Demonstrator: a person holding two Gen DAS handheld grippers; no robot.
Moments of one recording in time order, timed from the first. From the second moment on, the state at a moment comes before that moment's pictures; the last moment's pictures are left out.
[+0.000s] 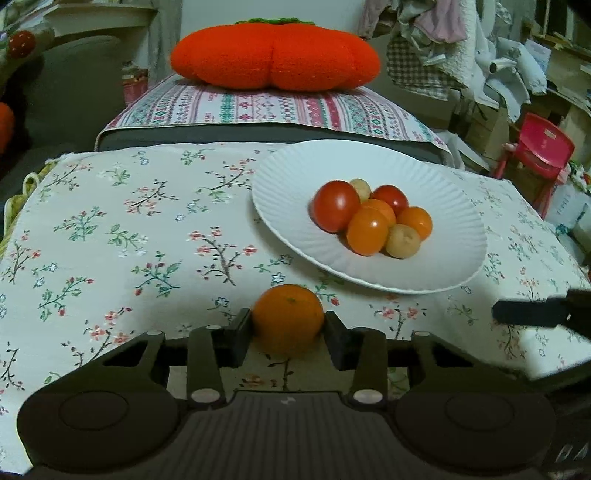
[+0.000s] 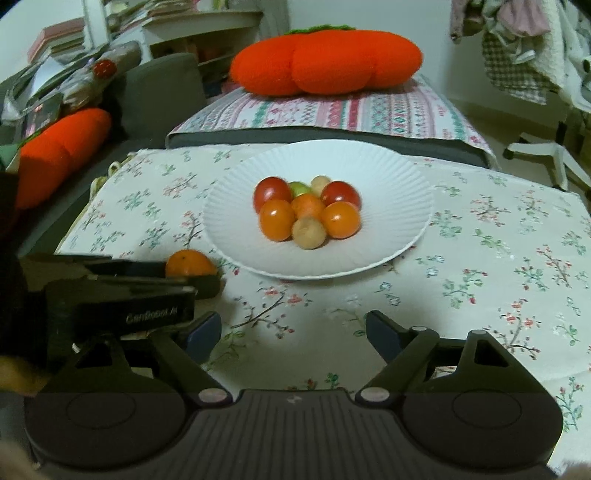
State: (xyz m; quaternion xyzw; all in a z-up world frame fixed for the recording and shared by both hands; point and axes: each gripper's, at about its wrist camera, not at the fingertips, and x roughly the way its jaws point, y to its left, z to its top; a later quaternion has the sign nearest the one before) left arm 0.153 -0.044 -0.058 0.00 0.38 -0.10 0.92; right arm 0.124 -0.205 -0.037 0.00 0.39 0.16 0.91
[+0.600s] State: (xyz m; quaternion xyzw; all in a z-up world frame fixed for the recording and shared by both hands) left arm 0.147 -0.022 -0.035 -0.03 0.38 -0.08 0.92; right arm 0.111 -0.155 -0.058 -0.07 0.40 0.27 0.87
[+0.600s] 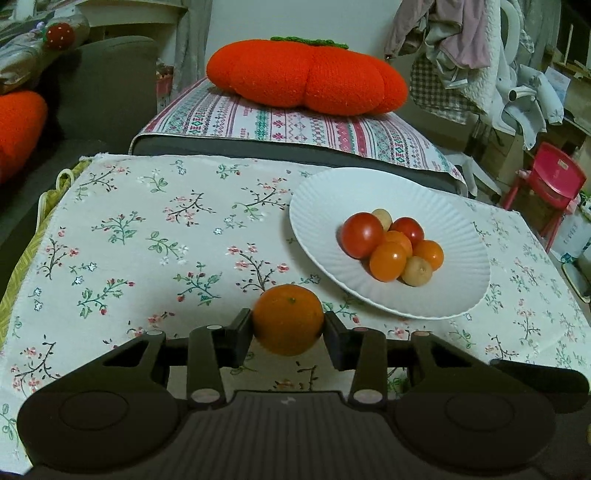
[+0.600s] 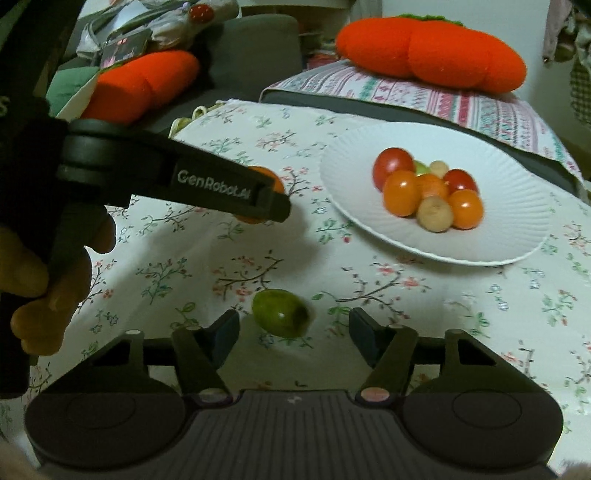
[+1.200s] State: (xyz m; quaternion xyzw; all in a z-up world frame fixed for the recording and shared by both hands) left arm 0.147 -0.022 -0.034 -0.02 0.38 -0.08 0.92; right arm 0.110 -0.149 -0.055 -0.08 0.39 0.27 0.88
